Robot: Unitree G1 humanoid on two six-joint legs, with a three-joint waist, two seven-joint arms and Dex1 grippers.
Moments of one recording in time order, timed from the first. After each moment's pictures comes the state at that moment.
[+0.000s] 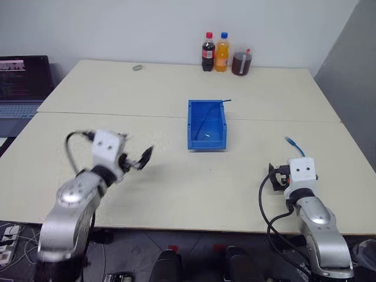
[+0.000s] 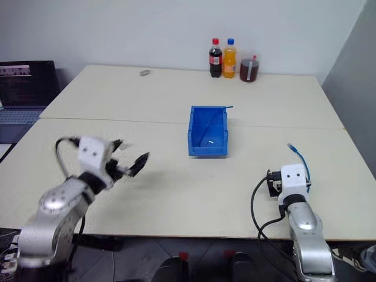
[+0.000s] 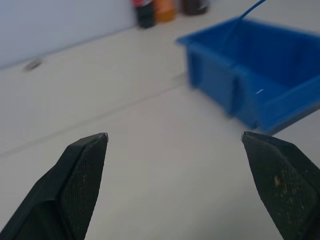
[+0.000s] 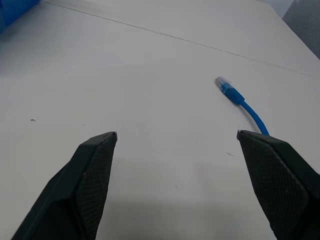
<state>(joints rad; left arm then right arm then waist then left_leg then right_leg) -0.29 0.59 0.11 -0.41 -0.34 0.59 -0.54 0.04 -0.23 -0.08 -0.50 -0.06 0.58 0.08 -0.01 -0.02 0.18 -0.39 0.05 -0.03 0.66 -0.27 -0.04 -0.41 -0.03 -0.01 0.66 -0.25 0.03</state>
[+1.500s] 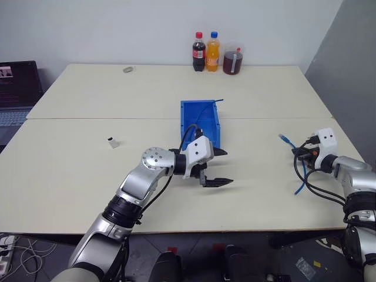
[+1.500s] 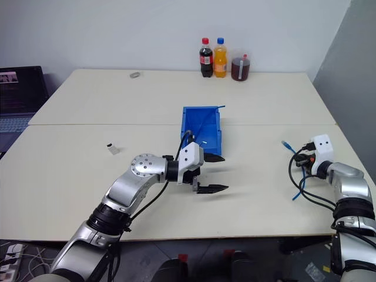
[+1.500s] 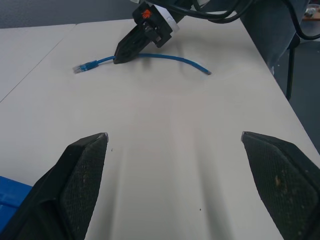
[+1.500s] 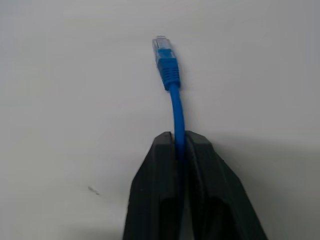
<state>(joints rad) -0.59 0.40 -0.34 0.01 -0.22 0.30 -1.05 -0.57 -0.67 -0.15 0.67 0.14 0.33 0.77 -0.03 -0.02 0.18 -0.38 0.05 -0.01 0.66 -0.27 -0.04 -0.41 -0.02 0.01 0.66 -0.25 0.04</state>
